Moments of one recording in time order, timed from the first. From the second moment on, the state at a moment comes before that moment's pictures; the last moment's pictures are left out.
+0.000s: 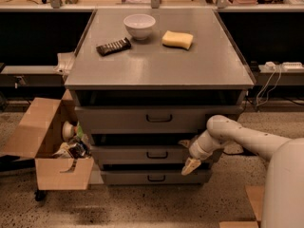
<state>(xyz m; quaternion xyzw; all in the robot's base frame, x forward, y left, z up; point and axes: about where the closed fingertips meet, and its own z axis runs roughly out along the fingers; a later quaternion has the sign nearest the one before) 0.590 -0.161 0.425 -0.70 0.67 0.15 0.20</state>
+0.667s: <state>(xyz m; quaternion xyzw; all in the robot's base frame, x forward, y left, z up) 0.568 -0.156 0.425 -0.70 0.67 0.17 0.19</state>
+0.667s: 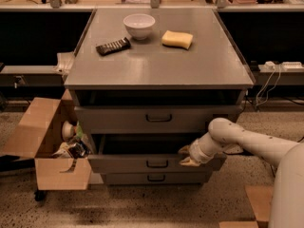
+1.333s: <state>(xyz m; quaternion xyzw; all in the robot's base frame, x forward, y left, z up) 0.568 -0.156 0.435 -0.70 0.67 0.17 0.19</state>
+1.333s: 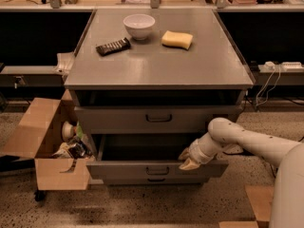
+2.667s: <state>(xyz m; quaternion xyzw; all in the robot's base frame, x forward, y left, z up) 0.568 -0.156 0.435 -0.70 0.67 0.17 0.19</state>
